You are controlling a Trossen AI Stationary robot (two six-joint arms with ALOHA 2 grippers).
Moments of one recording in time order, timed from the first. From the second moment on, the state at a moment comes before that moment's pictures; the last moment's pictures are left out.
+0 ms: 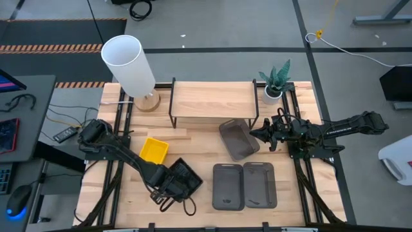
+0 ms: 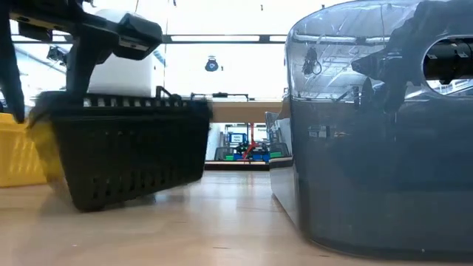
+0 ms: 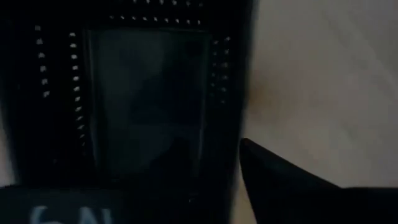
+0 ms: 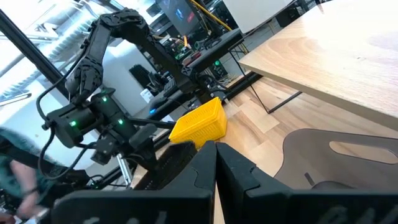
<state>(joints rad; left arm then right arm) -0.58 1.79 1.29 -0.86 -0.11 0.17 0.04 0.50 0.01 0.52 0.13 0.61</state>
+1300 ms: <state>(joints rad) -0.44 1.48 1.37 -0.41 -0.39 -0.46 0.04 0.50 0.01 0.88 0.29 0.78</state>
